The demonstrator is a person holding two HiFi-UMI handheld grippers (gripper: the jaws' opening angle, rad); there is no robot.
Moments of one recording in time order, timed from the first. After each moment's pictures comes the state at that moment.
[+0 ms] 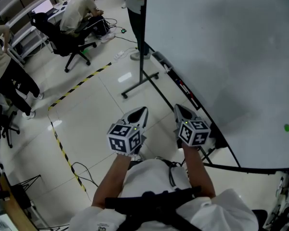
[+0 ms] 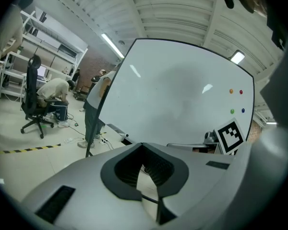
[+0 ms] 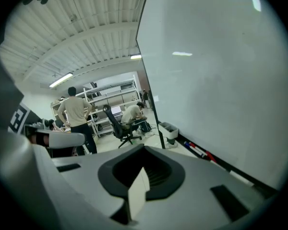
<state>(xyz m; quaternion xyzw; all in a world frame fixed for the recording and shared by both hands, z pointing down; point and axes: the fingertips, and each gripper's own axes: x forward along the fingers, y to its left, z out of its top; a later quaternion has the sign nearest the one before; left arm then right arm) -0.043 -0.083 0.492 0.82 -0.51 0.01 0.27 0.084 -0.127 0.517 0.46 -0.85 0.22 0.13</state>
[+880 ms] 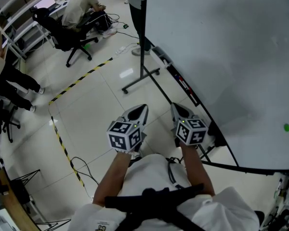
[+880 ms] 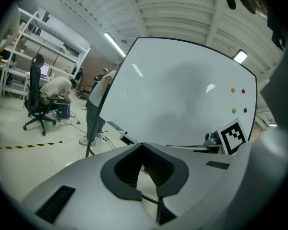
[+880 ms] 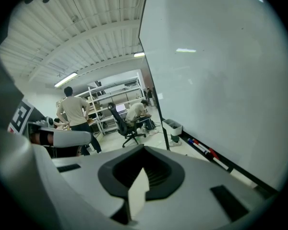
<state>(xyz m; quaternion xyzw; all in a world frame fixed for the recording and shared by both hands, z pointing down) -0.034 -0.073 0.497 0.81 -0.52 0.00 0.28 0.076 -0.112 0.521 0.43 -0.86 0.22 0.14</state>
